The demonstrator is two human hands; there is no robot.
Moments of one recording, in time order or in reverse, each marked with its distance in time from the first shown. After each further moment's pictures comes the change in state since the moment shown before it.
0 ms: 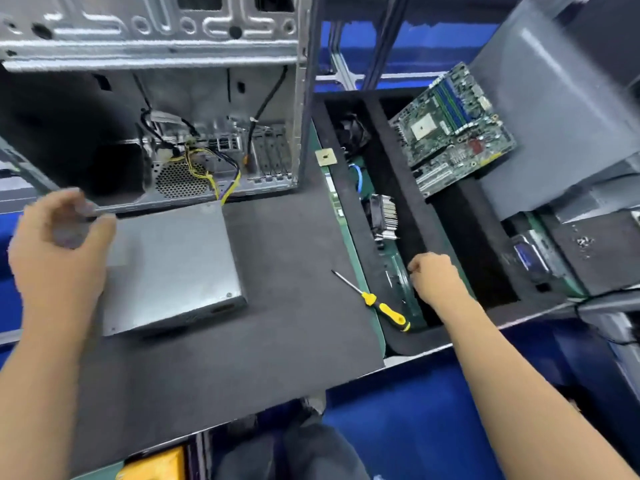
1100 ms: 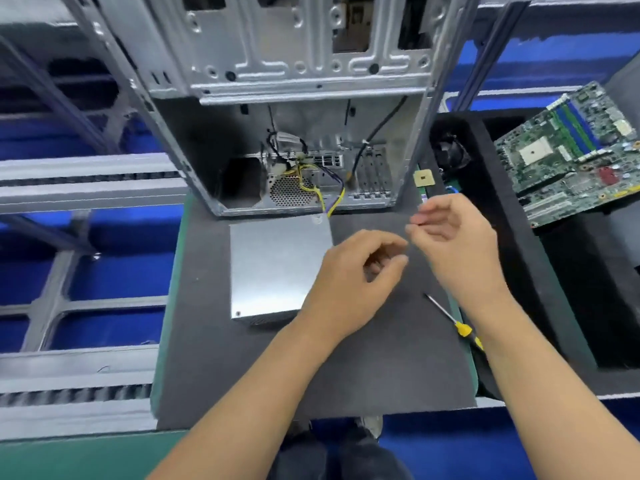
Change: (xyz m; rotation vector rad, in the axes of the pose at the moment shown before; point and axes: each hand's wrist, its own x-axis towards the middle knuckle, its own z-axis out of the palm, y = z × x) left_hand -0.098 0.113 0.079 -0.240 -0.520 0.351; right_hand -0.081 -0.175 -0.082 1.063 0.120 -0.454
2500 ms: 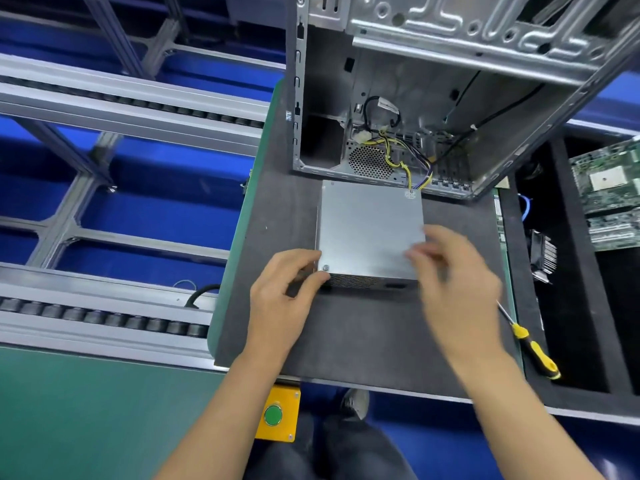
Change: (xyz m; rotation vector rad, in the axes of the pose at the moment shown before) left_hand -0.129 -0.096 -0.117 0.153 0.488 -0.114; right_hand -0.087 0.006 0.105 -0.417 0.021 -0.476
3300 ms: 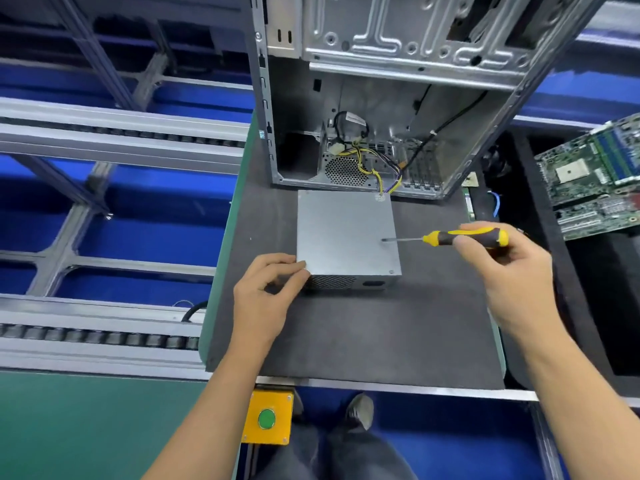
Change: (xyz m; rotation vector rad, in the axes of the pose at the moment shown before) left_hand 0.003 0.001 0.000 -0.106 -0.042 -0.122; right_hand 0.021 0.028 -0.080 0.453 -0.028 0.368
